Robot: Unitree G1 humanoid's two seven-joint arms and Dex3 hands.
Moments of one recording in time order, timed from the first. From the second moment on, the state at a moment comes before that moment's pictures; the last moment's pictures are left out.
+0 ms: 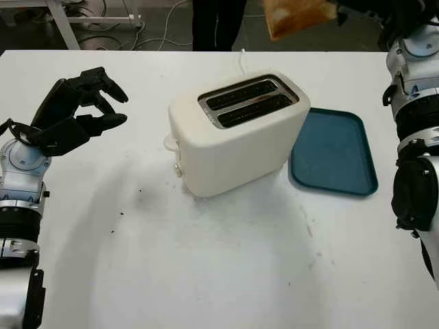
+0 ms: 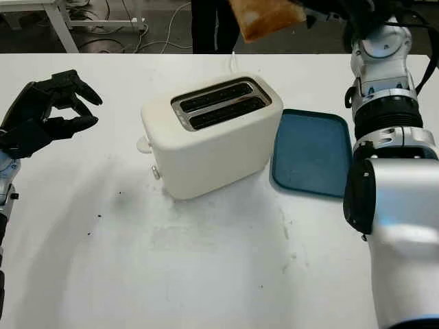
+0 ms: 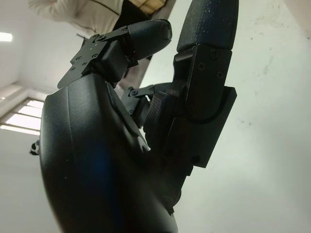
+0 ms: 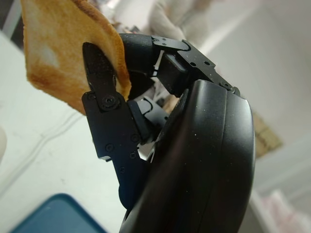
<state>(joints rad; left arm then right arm) -0.61 0.62 0.10 0.61 0.08 -0.49 -0.33 -1.30 -0.48 -0.16 1.16 -0.04 -0.29 0.17</state>
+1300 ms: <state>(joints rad) -0.61 0.62 0.10 0.62 0.08 -0.50 -0.33 -1.14 -0.42 -0.17 1.27 -0.08 -0.17 -0.10</state>
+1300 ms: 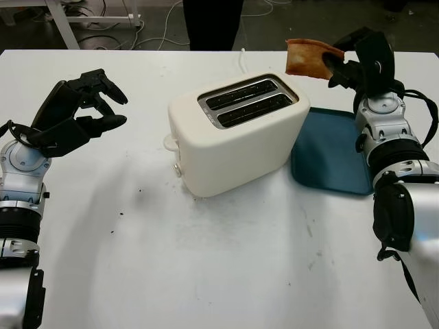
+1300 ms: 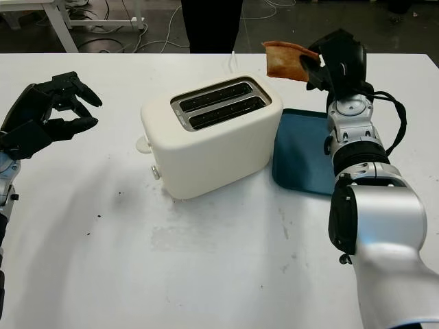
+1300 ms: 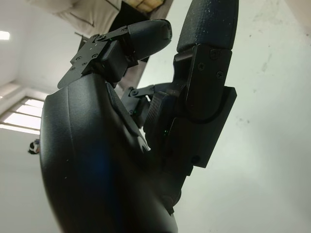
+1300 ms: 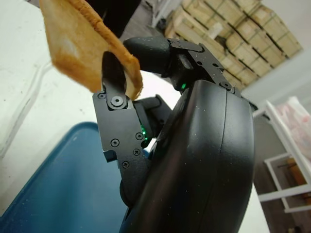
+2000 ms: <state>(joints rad) -0.61 0.62 0.10 0.62 0.08 -0.50 -0.33 -1.14 -0.42 -0.19 1.27 -0.04 -0.17 -0.07</state>
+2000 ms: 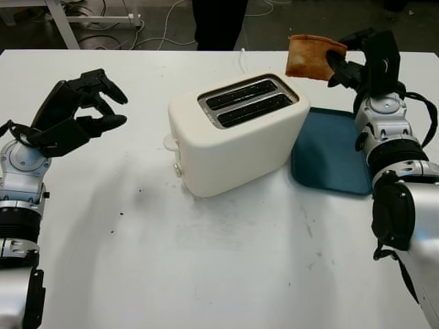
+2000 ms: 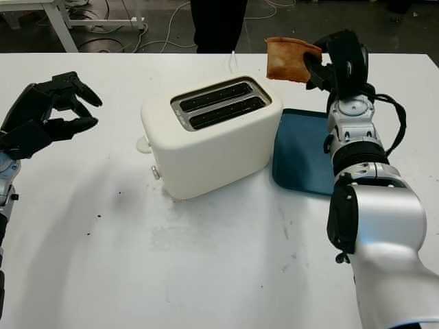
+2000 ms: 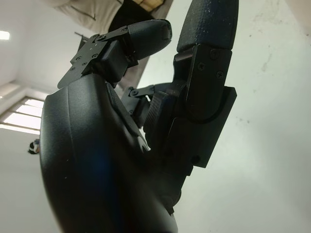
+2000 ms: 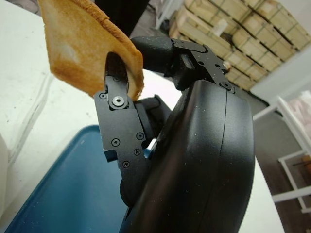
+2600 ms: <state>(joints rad) -0.61 0.62 0.10 0.62 0.08 -0.50 -0.33 -1.14 -0.42 -0.18 1.27 -0.05 -0.17 -0.07</state>
